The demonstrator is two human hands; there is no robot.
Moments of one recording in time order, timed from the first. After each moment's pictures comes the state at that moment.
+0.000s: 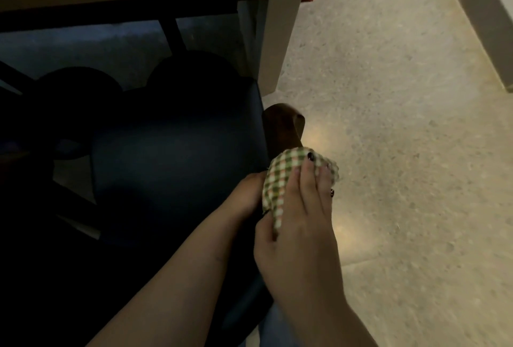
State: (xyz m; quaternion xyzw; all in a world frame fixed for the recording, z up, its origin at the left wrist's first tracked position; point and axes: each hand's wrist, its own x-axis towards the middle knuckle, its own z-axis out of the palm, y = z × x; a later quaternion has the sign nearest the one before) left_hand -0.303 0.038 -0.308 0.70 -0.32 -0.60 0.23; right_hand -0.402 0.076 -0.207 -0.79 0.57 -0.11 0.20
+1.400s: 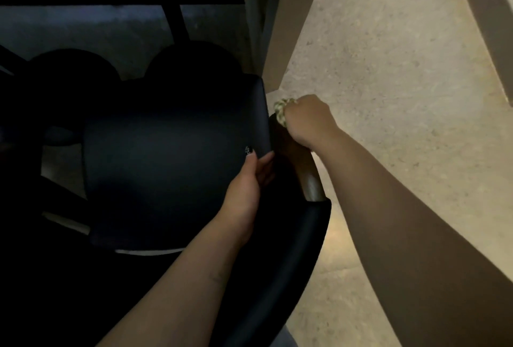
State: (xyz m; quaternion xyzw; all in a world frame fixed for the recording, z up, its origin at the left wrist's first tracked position) left_hand -0.302 0.024 -0.283 0.57 0.05 -0.65 0.51; right_hand -0.346 -0.122 -0.265 -0.86 0.46 0.11 0.16
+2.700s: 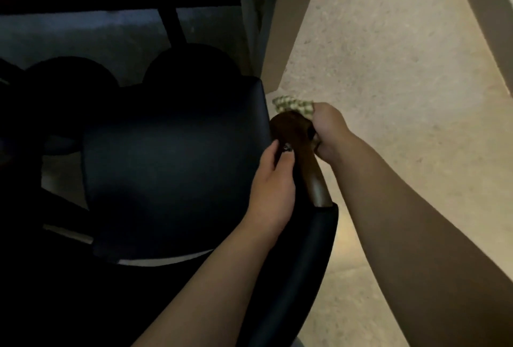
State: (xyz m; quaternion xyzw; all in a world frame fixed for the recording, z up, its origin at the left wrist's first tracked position) left_hand -0.317 0.008 -0.253 0.67 -0.08 -0.57 0.47; right_hand -0.357 -0.131 -0.280 -0.41 0.61 -0.16 0.66
